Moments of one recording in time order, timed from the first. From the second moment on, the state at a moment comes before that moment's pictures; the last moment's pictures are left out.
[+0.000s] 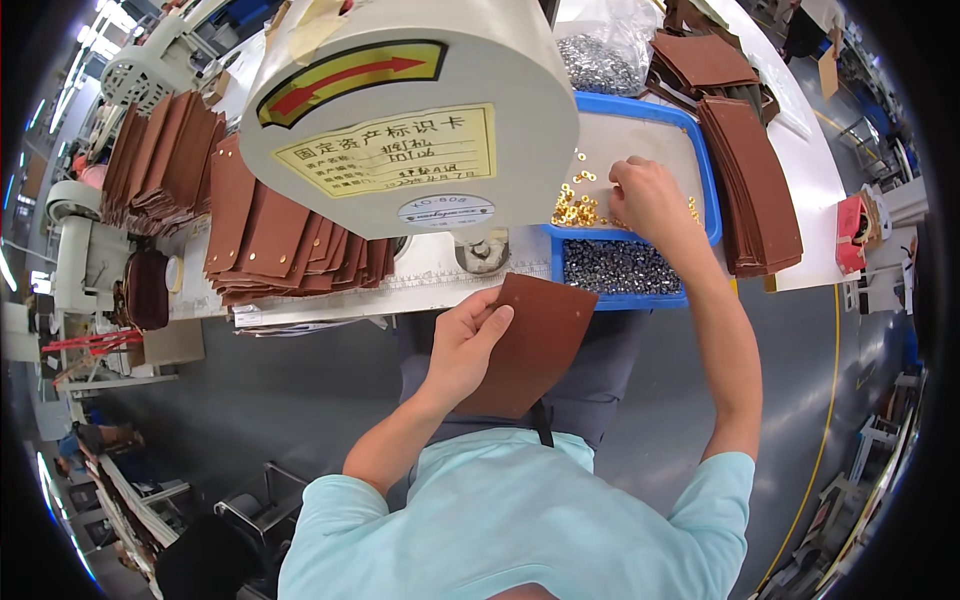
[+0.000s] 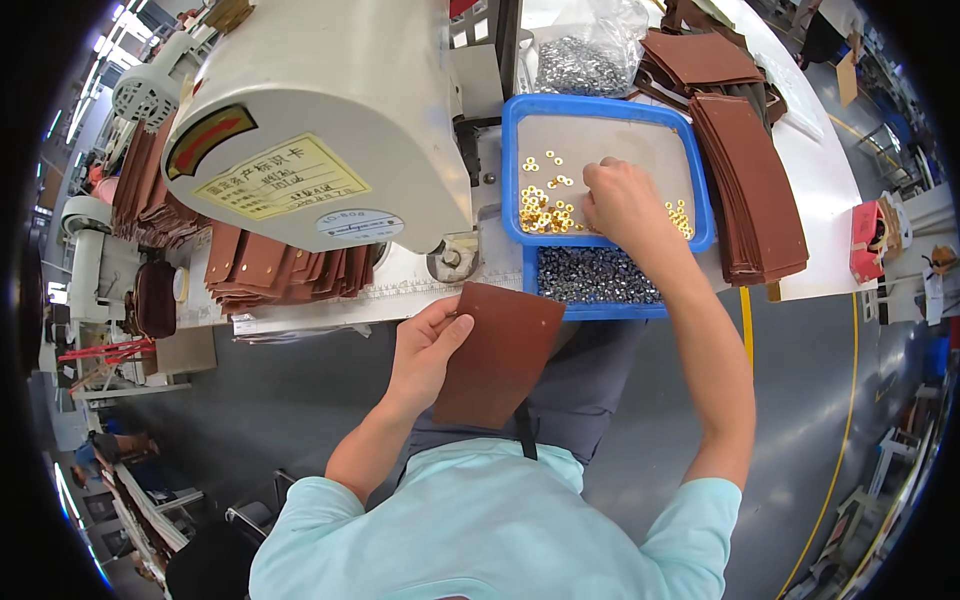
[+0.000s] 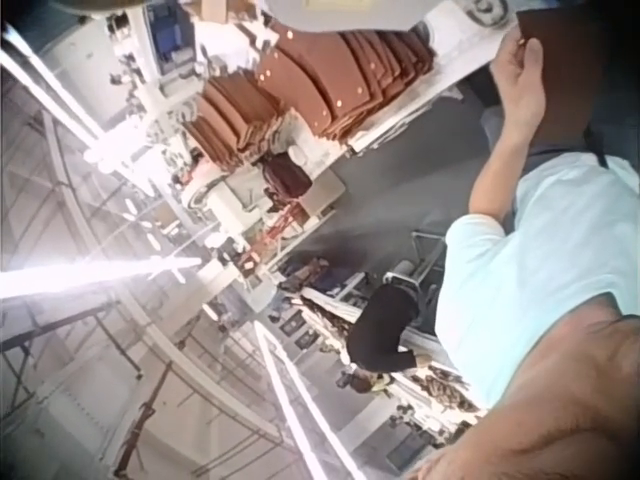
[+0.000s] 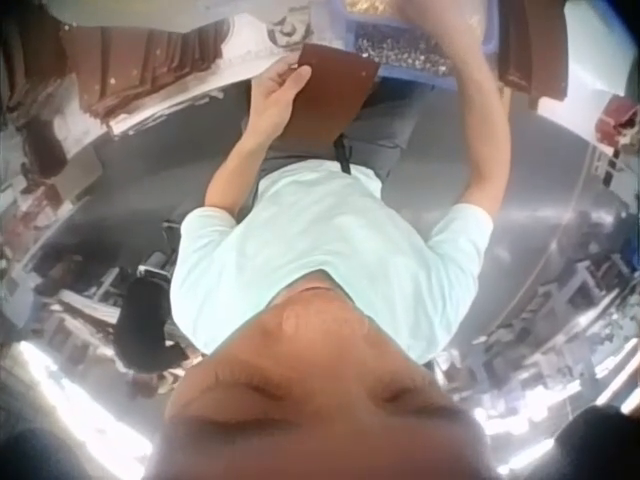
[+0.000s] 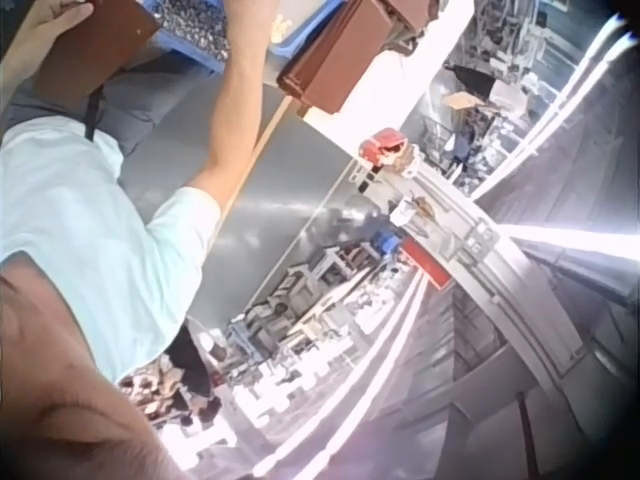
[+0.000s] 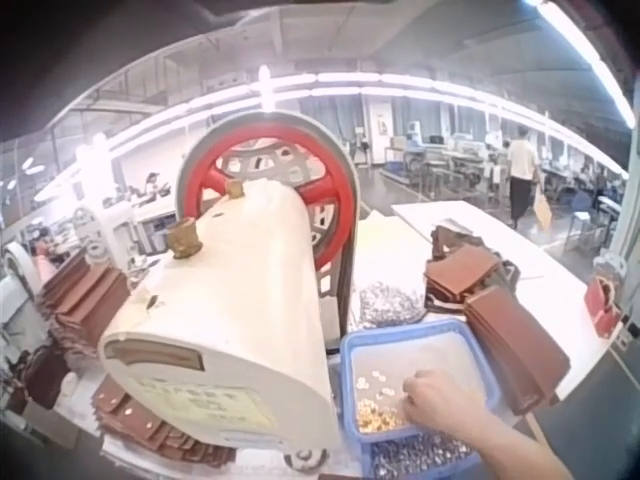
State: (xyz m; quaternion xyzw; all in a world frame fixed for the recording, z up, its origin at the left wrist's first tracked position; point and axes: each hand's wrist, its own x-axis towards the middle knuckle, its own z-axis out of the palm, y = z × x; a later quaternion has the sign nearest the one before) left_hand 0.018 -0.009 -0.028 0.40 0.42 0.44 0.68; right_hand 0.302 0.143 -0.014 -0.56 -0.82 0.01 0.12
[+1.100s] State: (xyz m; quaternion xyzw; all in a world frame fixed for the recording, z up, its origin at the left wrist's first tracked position) left_hand 0.025 -0.033 -0.032 0.40 0.42 0.39 0.71; right_hand 0.222 -0.024 -0.009 -0.45 -0.79 0.16 0.40
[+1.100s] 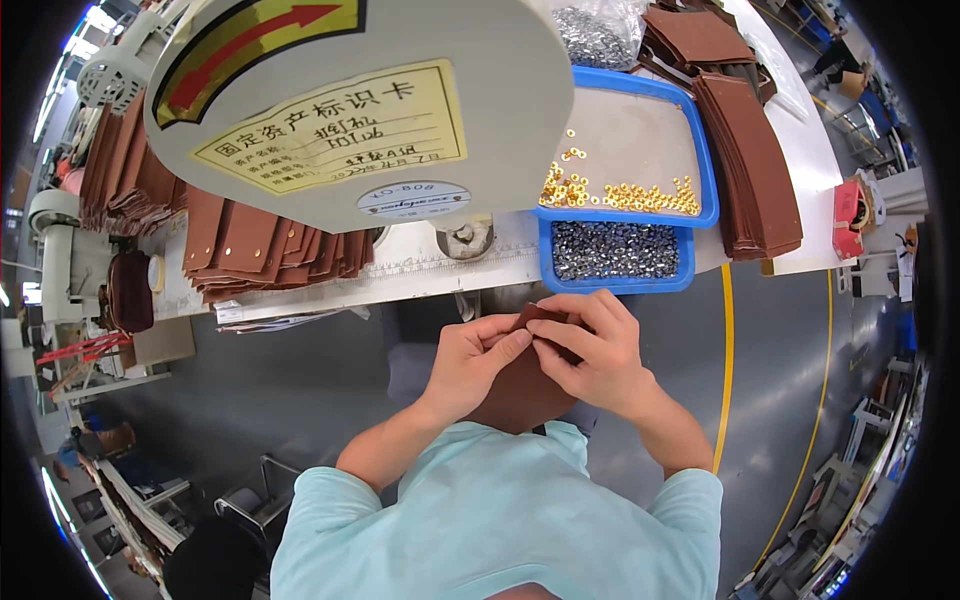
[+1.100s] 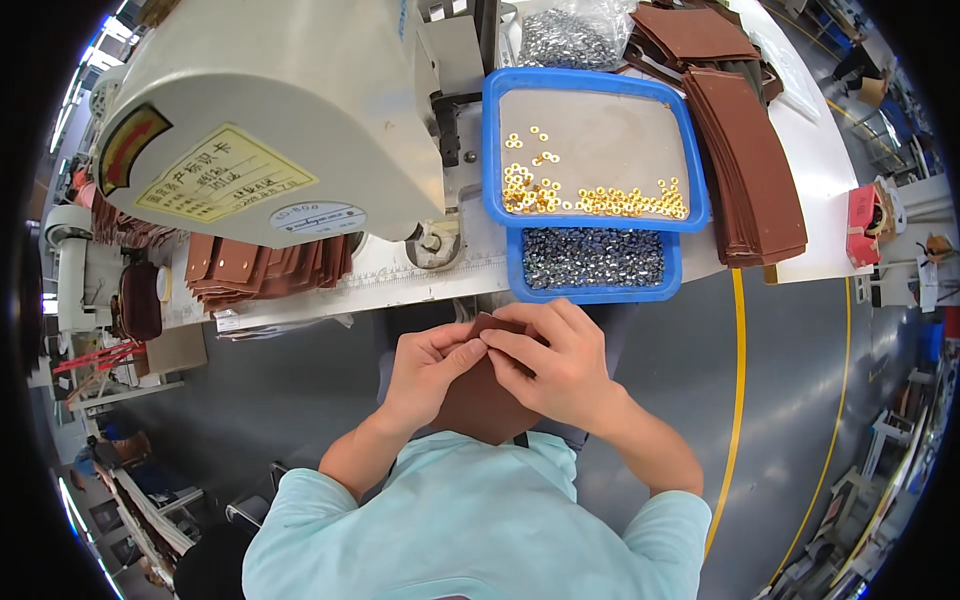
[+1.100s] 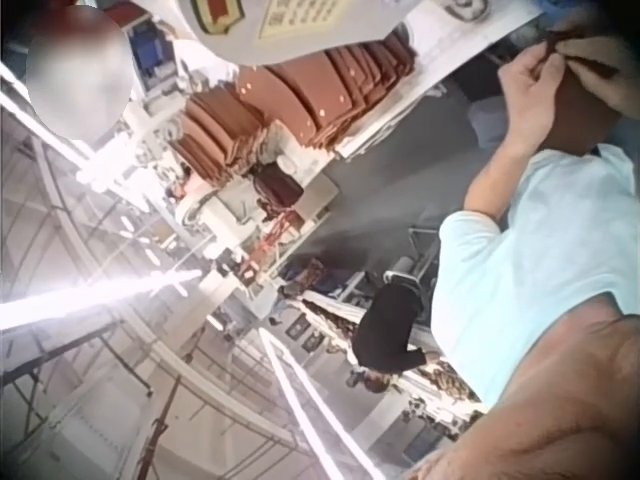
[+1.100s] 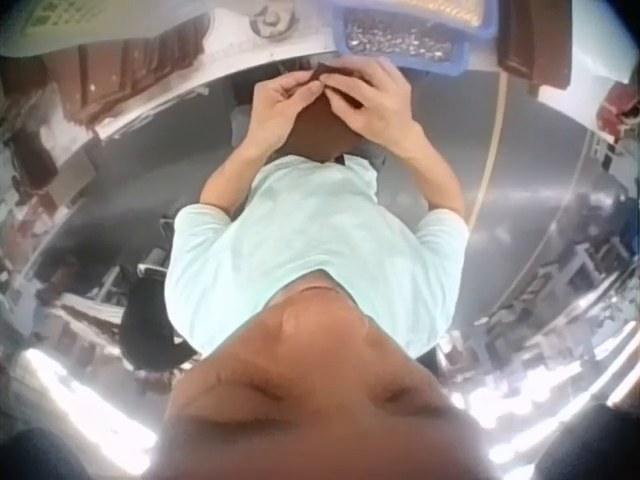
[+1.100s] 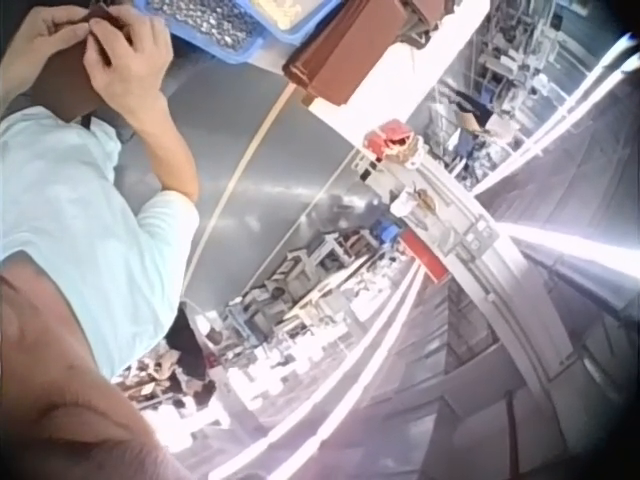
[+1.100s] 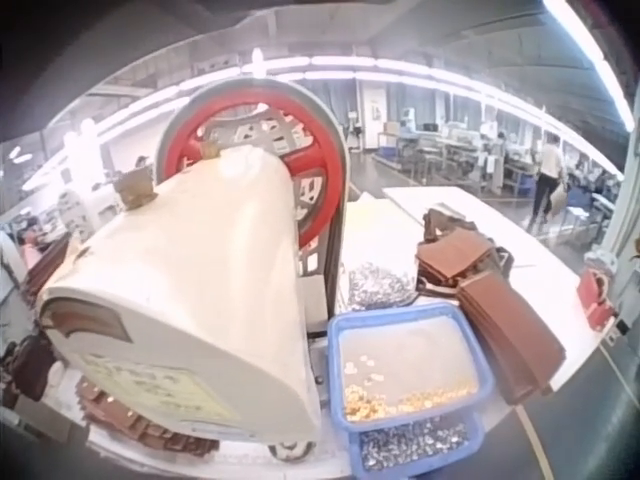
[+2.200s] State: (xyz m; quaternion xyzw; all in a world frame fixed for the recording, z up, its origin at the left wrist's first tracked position) left_hand 0.011 -0.028 -0.021 0.73 0.39 0.37 0.41; right_hand 0.272 0.025 -0.039 -0.60 -0.73 0.15 0.31
